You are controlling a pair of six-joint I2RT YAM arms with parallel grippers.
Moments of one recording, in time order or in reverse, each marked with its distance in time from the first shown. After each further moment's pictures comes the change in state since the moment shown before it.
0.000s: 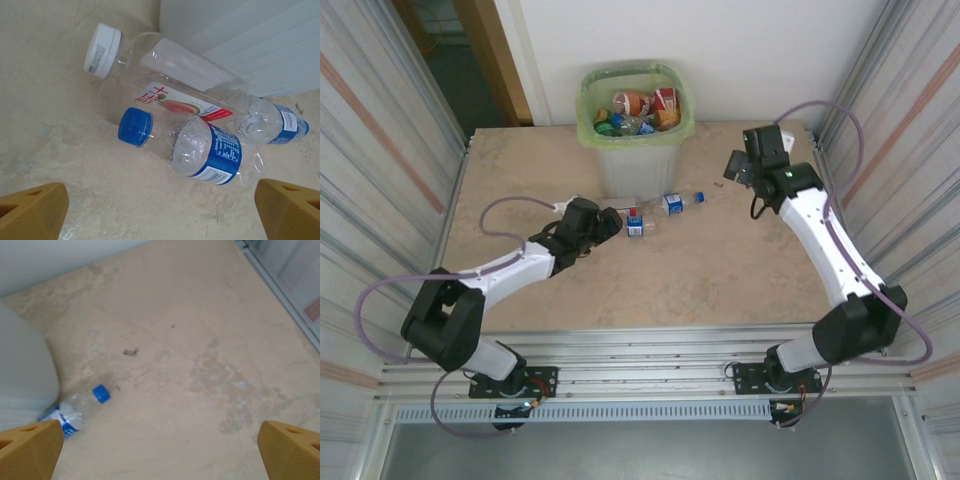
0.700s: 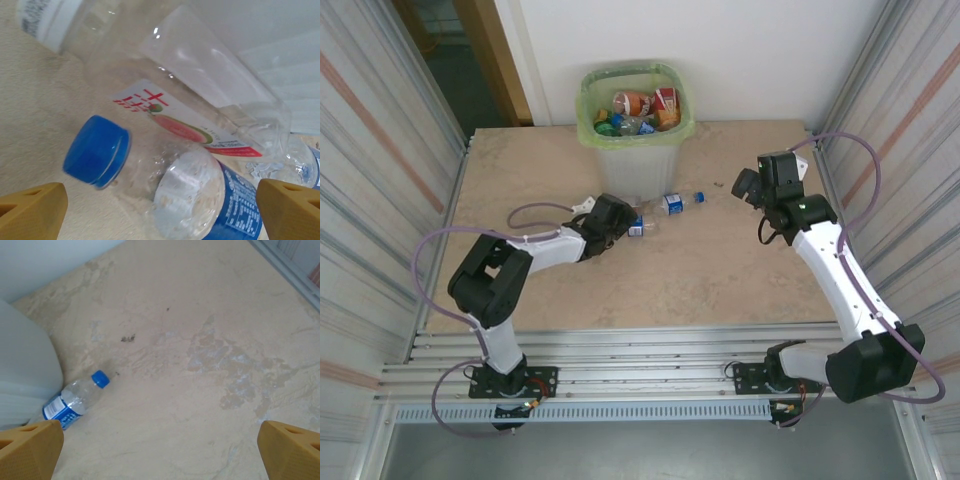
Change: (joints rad) left arm -0.032 0.315 0.178 0.066 -0.044 -0.227; right arm -0.024 -0.174 -0.217 0.086 -0.066 0.074
